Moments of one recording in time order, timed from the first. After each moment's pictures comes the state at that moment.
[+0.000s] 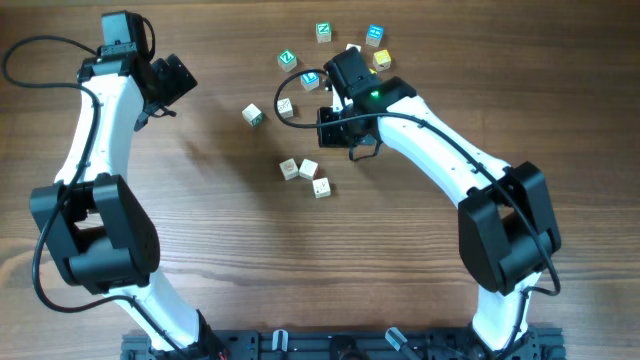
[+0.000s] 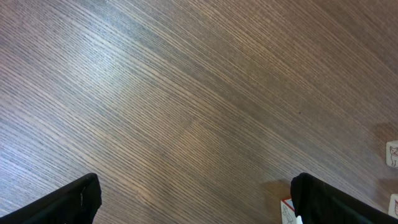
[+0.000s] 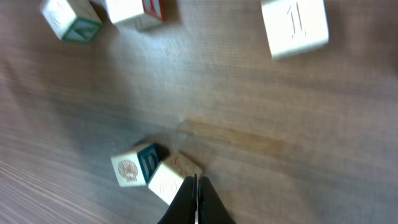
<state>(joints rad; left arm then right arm) 0.14 1.95 1.60 -0.80 -0.05 -0.52 0.54 2.02 1.57 -0.76 -0.20 0.48</state>
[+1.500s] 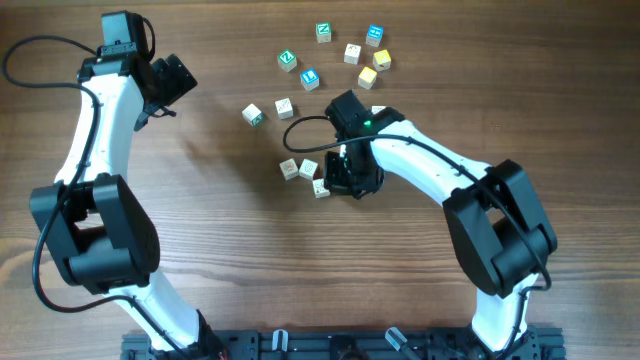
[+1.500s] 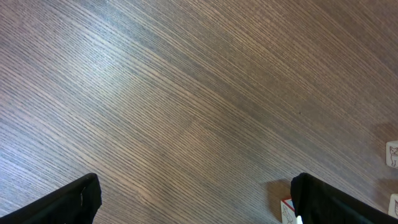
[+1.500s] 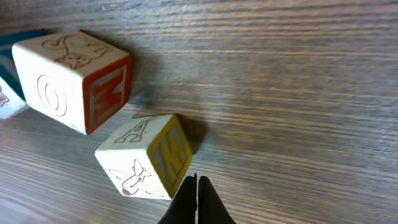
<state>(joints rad) 0.14 1.95 1.60 -0.80 -0.05 -0.52 0.58 2.02 1.36 -0.81 -0.32 0.64</state>
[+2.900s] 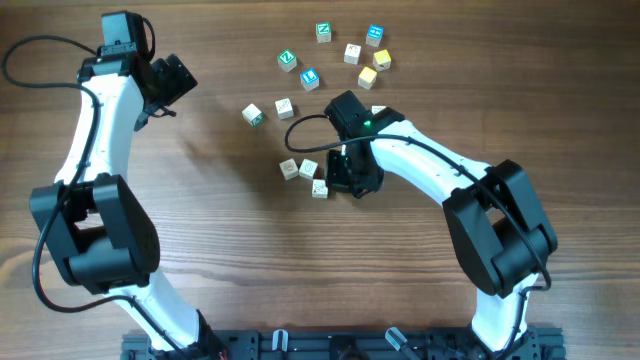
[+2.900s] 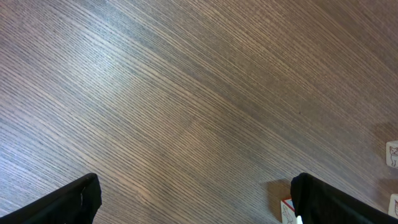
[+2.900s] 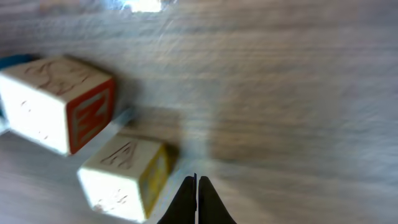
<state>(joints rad) 0.14 1.95 1.60 -0.80 -0.05 -0.52 0.58 2.02 1.36 -0.80 -0.23 0.63</state>
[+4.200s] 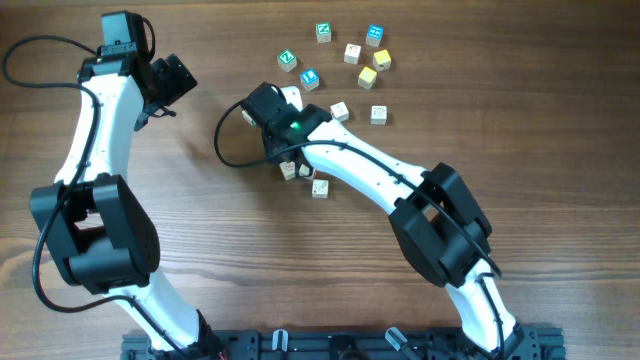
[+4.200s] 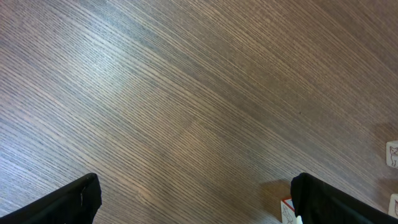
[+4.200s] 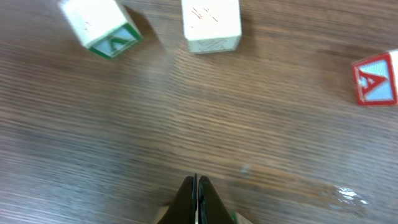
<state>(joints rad) 0.14 1.95 1.60 -0.80 -0.05 -0.52 0.80 2.23 1.78 -0.73 0.20 0.53</state>
